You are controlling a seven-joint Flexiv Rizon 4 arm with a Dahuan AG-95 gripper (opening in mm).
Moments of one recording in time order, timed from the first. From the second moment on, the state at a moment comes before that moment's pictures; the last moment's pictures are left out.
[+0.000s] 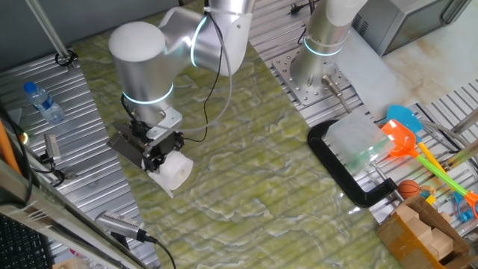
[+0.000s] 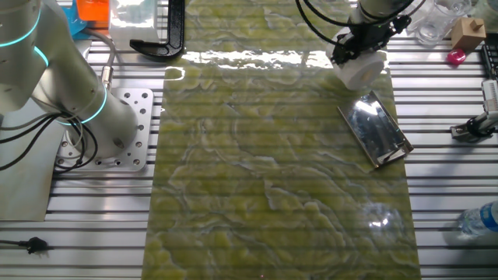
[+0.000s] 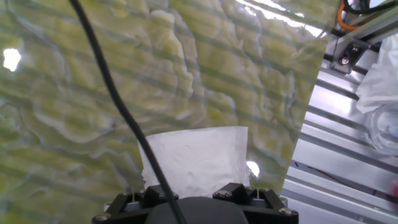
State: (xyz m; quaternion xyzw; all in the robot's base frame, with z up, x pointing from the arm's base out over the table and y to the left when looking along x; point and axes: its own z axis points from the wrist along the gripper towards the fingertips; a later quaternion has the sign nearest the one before) arm 0.611 0.134 0.099 -0.82 0.57 -0.01 0.07
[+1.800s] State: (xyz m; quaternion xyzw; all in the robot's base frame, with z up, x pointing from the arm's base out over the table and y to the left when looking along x) arm 0.619 0.120 0.091 -0.82 0.56 0.00 0.06
